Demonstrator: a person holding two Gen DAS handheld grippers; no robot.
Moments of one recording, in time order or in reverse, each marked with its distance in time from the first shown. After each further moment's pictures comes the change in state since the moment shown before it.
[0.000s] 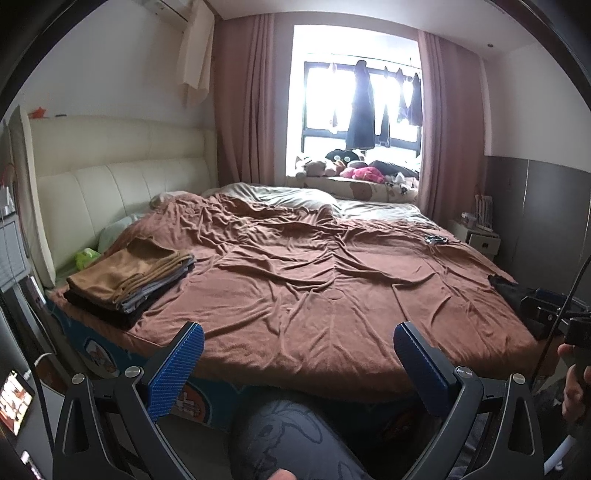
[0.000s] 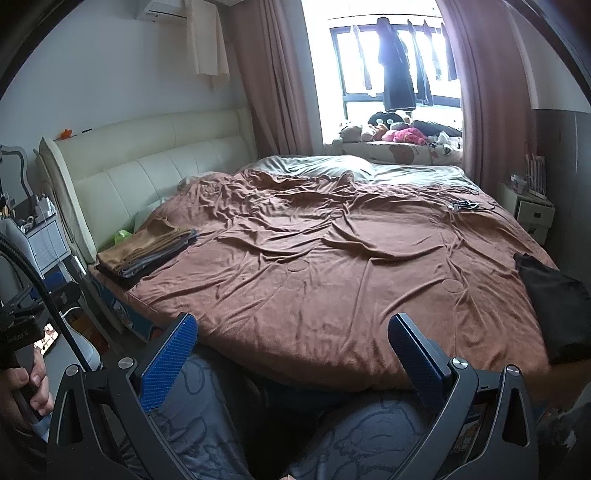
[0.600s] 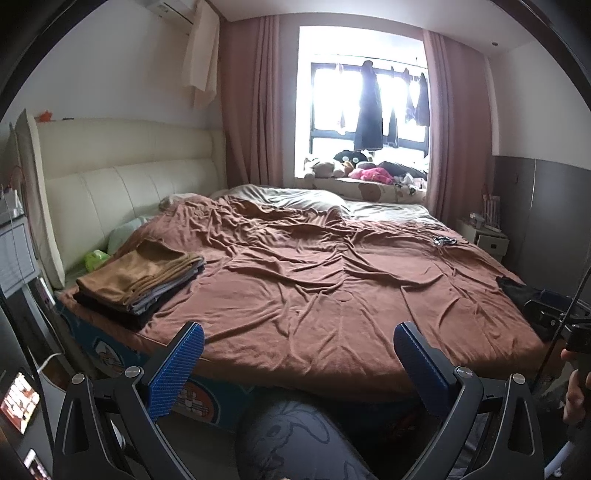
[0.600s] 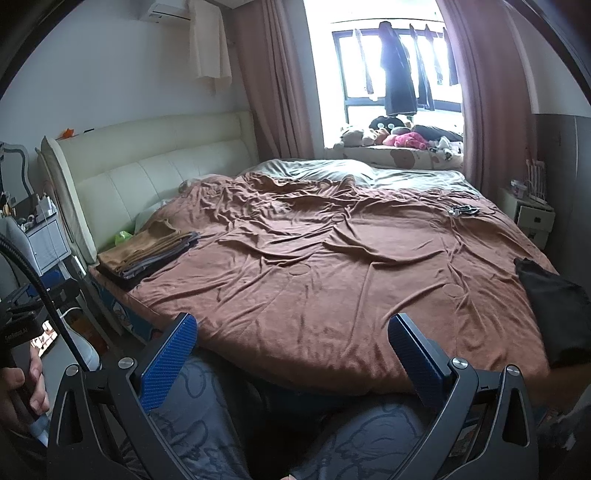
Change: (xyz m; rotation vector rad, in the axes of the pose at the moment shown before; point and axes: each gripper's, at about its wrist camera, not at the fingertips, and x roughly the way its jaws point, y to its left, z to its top) left arm -0.005 0.001 0.002 0.002 -0.009 0.035; right arm 0.001 0.003 -0.001 -0.008 -0.011 0.001
